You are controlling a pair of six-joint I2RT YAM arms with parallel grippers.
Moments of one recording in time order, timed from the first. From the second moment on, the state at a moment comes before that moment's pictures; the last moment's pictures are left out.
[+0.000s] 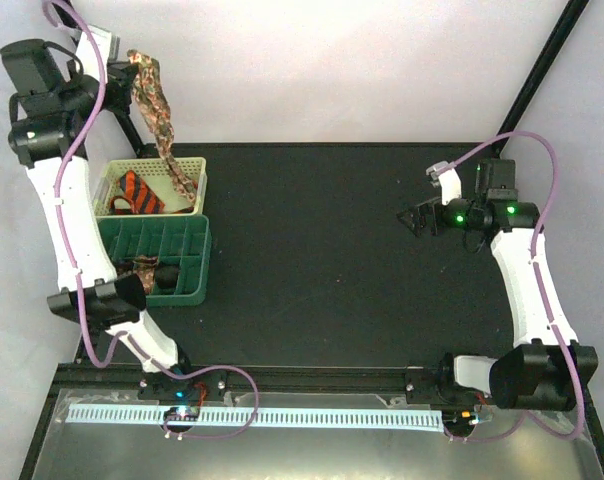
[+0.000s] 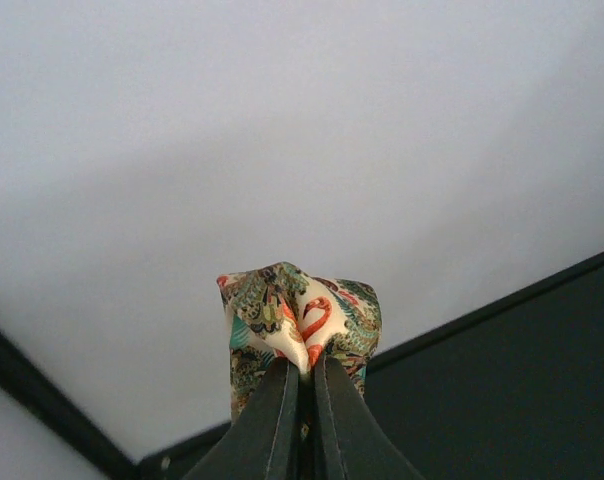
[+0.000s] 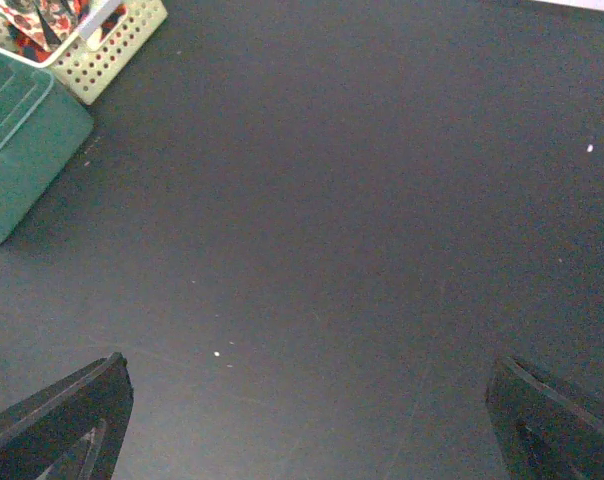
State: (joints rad) left arm 0.29 1.74 2.33 -0.85 0.58 0.29; right arm -0.02 1.25 1.23 -0.87 -0.63 -0.29
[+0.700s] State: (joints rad) left arm -0.44 1.40 1.91 -0.50 0.73 0.11; right arm -0.07 1.15 1.23 -0.89 -0.66 -0.26
